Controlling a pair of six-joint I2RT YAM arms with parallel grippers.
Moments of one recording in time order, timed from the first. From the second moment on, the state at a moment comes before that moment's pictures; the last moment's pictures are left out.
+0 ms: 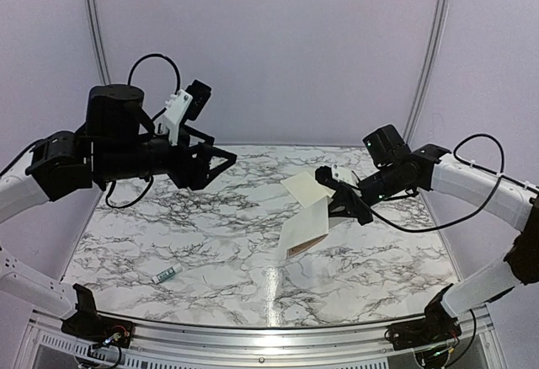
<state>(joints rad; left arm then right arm) -1.04 1.20 1.33 -0.48 -0.10 -0.09 0.56 1.38 1.12 -0.71 -0.64 -0.75</state>
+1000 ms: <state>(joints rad) -1.02 1.50 1.12 -0.02 0.41 0.06 0.68 1.50 1.39 -0.92 -0.86 -0.84</state>
